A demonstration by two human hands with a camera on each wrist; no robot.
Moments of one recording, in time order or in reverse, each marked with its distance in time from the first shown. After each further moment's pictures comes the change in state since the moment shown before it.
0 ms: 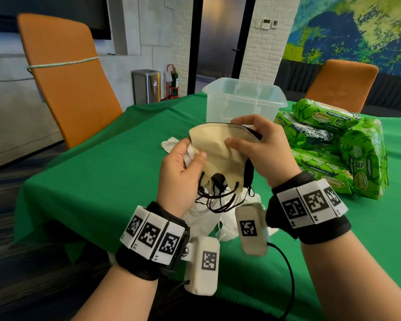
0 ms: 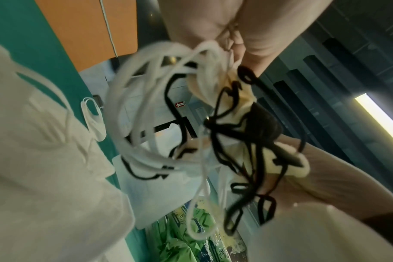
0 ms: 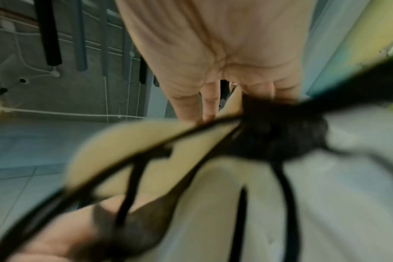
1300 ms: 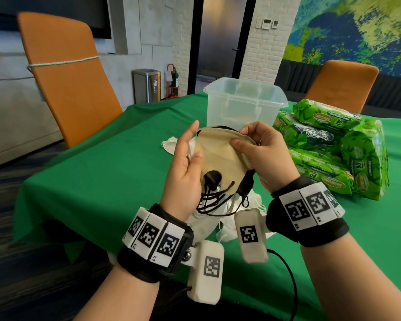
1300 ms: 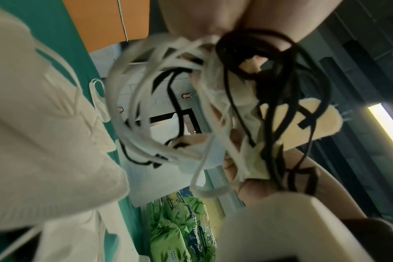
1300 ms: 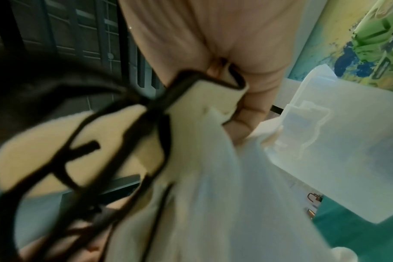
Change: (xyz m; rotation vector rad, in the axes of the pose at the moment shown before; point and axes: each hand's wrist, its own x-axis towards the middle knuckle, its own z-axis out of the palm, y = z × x) left_hand -0.006 -0.003 0.002 -0.032 -0.061 -0.016; right_hand -0.002 0.006 0.008 0.236 0.008 0.115
